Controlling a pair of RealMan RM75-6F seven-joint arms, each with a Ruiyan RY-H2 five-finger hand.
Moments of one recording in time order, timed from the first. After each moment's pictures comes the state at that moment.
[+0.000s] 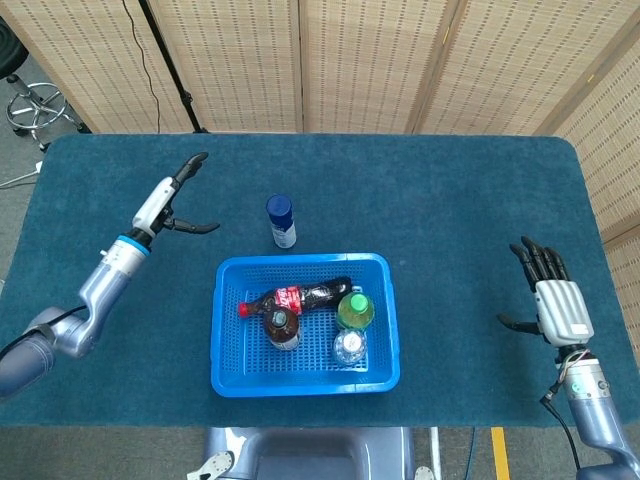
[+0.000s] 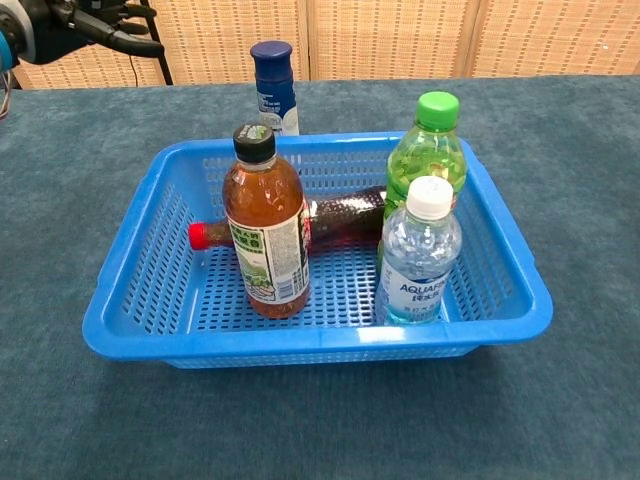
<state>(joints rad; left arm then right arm) -0.88 -1.50 -0.16 -0.92 1.42 0.87 -1.28 0.29 -1.25 0.14 -1.42 -1.44 1.32 0.21</state>
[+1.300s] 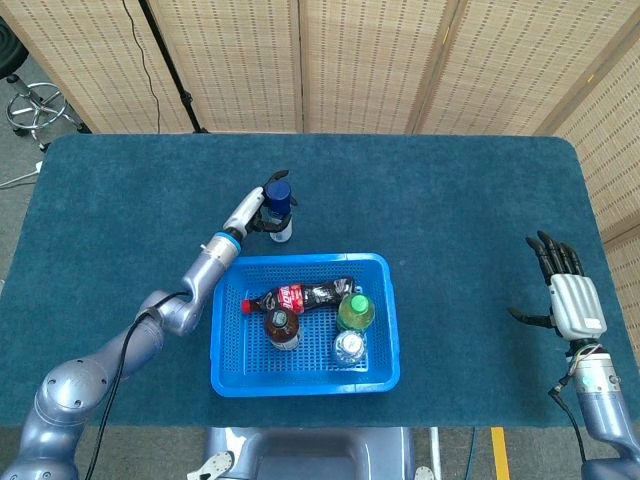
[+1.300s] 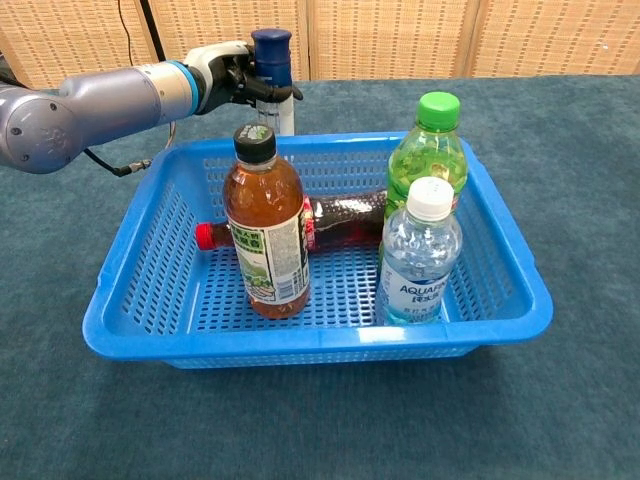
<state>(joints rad) -1.14 -1.88 -0.31 -0.58 1.26 0.57 -1.08 0.29 -1.24 0.16 -1.39 -1.40 1.30 0.26</state>
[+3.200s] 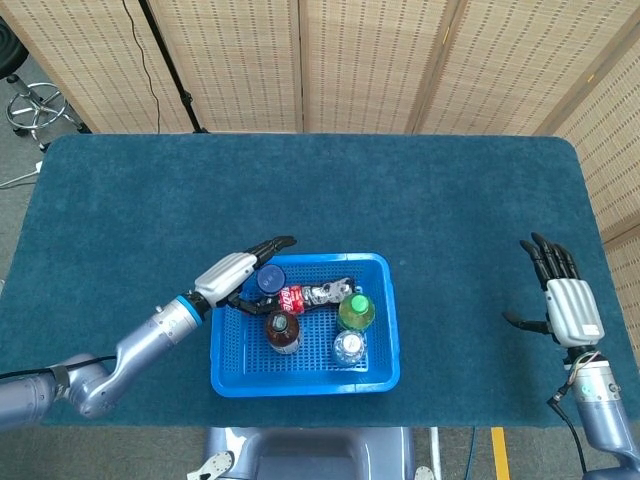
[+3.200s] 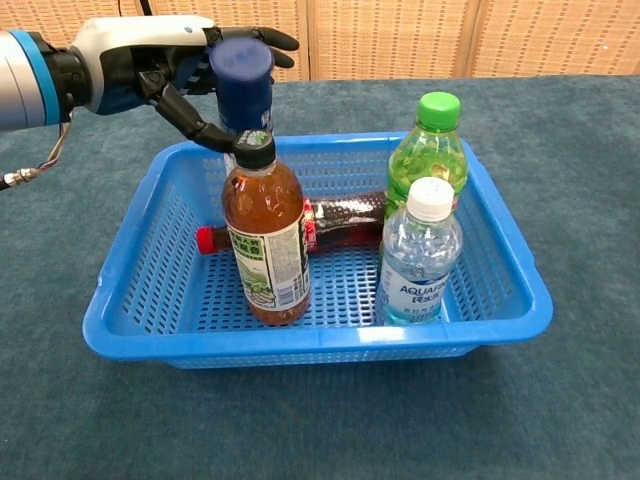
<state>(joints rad) -0.86 -1.31 -0.16 -1.65 1.37 0.81 -0.53 0.28 -1.22 0.15 -1.45 -1.45 1.35 0.25</state>
